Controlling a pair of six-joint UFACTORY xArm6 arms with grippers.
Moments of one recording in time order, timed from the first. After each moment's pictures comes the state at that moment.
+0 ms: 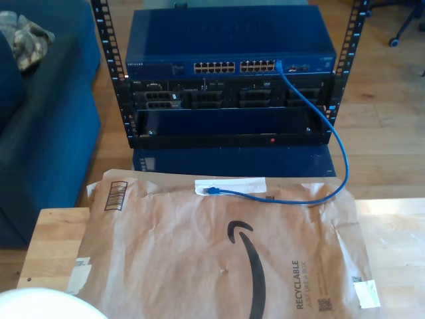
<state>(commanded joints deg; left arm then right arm) 97.6 -29.9 -4.9 6.0 58.9 -1.6 -77.0 -38.9 -5.9 -8.9 58.6 7.6</state>
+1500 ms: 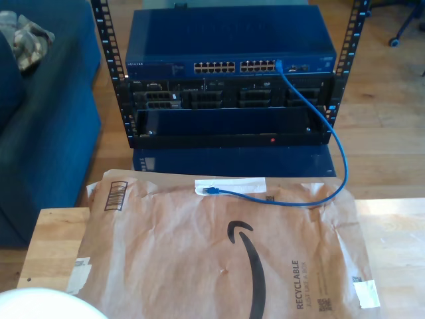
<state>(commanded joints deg) 97.6 -29.8 -4.9 6.0 58.9 -1.6 -77.1 -35.2 -2.3 -8.8 51.5 7.9</state>
